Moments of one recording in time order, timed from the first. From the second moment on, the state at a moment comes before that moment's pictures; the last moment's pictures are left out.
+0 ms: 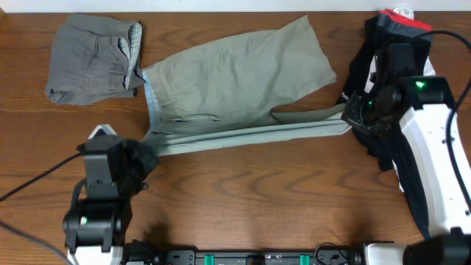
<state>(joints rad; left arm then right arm) 0.00 0.73 0.77 -0.80 0.04 -0.85 0.04 1.49 1.40 -1.22 -0.11 0.54</state>
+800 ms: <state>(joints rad) 0.00 0.60 0.82 -1.00 0.06 -0.84 0.04 1.13 1.41 -1.35 -0.09 0.51</state>
